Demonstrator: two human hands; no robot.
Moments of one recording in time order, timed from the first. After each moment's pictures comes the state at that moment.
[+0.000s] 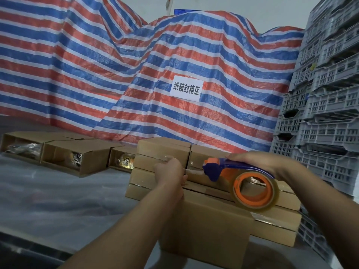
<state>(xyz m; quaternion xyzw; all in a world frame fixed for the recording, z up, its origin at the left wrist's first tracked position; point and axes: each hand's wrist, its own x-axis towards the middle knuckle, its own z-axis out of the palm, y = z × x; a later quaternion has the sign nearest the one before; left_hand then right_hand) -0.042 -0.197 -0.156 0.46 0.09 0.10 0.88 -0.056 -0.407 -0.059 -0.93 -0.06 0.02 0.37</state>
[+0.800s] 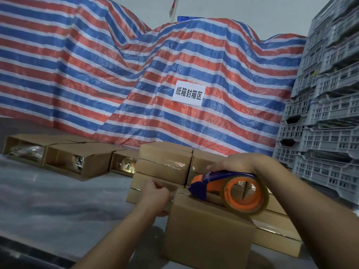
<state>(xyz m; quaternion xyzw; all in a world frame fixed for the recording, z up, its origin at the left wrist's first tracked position) -0.037 -0.154 -0.206 0.69 0.03 0.12 0.71 -0.031 -0.351 -0.051 -0.99 -0.04 0.05 0.11</state>
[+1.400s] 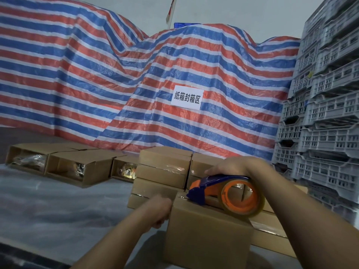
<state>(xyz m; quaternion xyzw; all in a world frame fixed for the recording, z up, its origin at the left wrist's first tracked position) -0.035 -0.149 -0.213 0.83 -0.03 0.00 0.55 -0.041 -0.344 -0.050 -0.99 -0.11 0.05 0.02</state>
